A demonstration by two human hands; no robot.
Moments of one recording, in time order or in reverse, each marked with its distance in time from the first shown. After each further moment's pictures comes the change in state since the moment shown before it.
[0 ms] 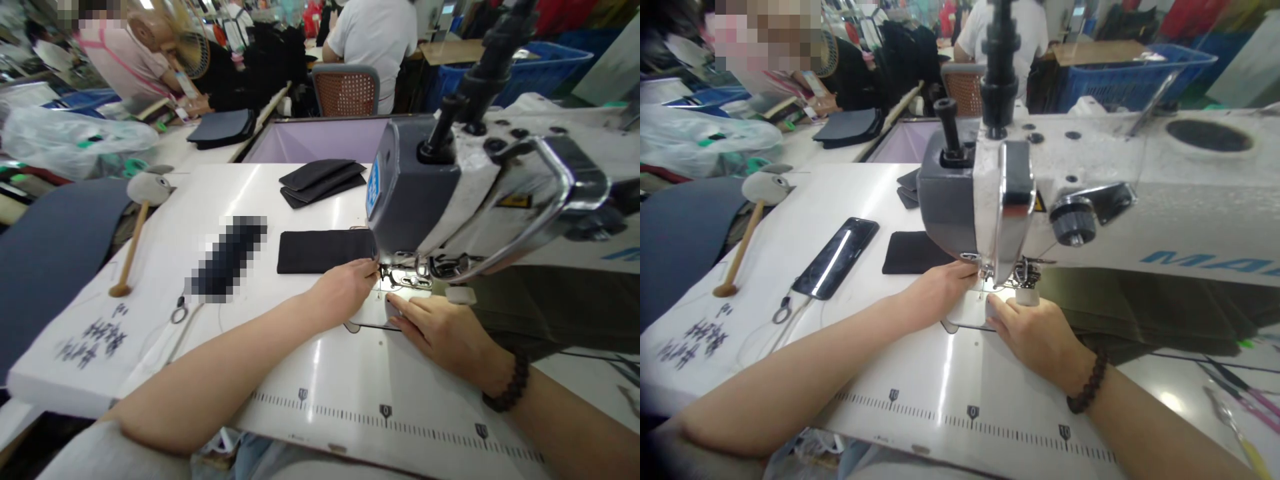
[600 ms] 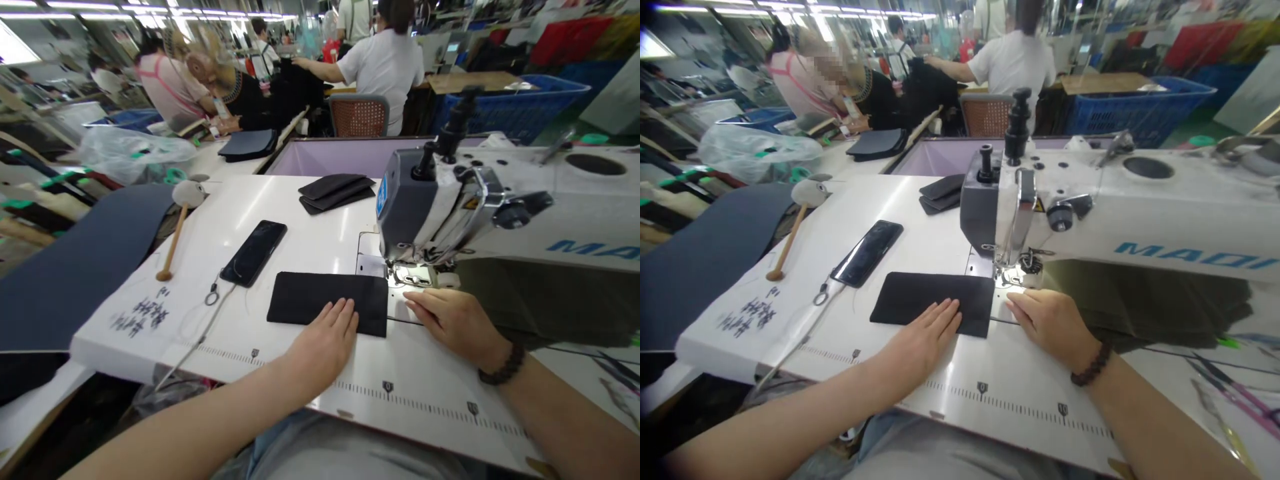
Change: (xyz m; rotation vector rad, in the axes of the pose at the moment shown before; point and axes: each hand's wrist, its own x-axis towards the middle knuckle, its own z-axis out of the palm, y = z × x) left_hand -0.087 0.060 0.019 0.317 -0.049 -0.140; right_hand -0.006 0.008 -0.013 0.111 0.091 -0.002
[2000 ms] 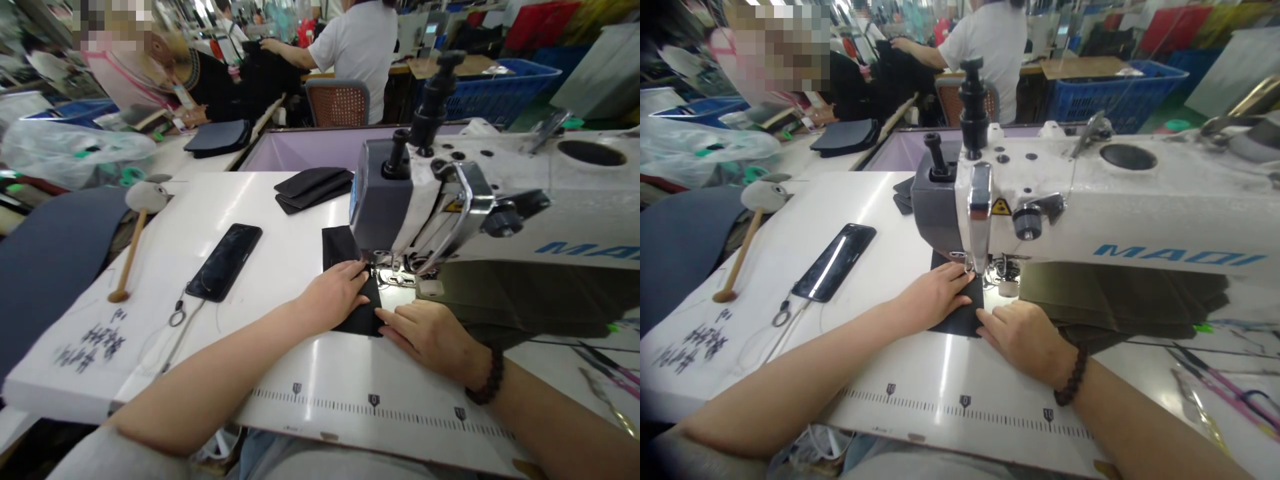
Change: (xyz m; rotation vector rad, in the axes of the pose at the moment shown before) left_hand 0.087 -0.043 -0.005 -0.265 0.126 0.069; right_hand -0.001 -0.013 0.004 -0.014 -0.068 -0.153
